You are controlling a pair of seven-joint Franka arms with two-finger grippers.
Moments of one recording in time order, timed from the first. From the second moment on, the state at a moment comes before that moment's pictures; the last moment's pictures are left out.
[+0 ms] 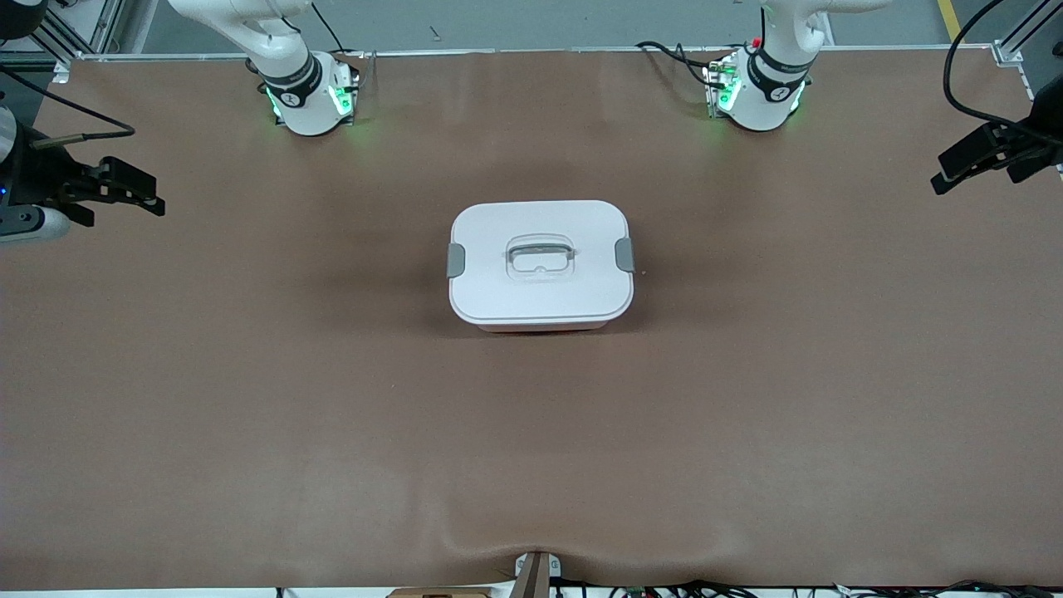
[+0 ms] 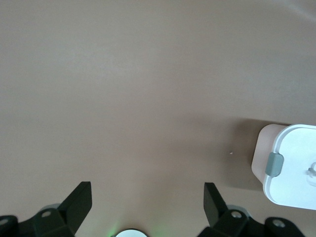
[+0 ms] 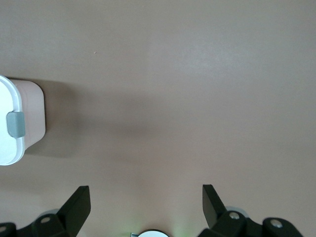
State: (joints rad) left arm -0.05 -0.05 0.02 -1.49 -0.02 1.44 -0.18; right arm 0.04 0.02 -0.04 -1.53 0.05 1.44 -0.11
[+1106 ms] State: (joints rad) left arm -0.06 -0.08 0.02 -1.53 -0.01 1.45 -0.10; right arm 0.04 0.02 -0.04 -1.53 0.05 1.44 -0.11
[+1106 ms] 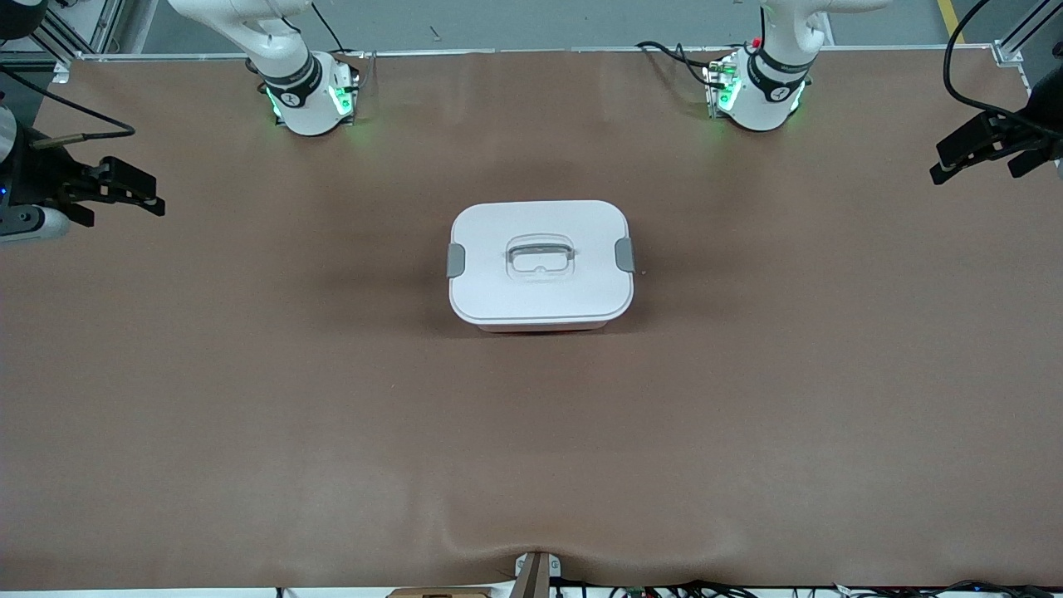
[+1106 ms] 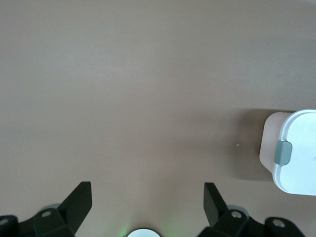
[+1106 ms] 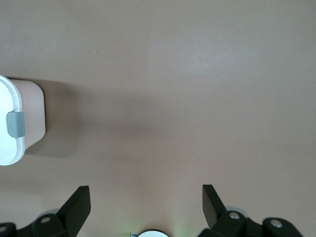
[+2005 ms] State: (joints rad) left arm -0.06 -0.07 0.02 -1.55 -0.01 1.45 -0.10; right arm 0.05 0.02 -0.04 -1.53 0.05 1.44 -0.11
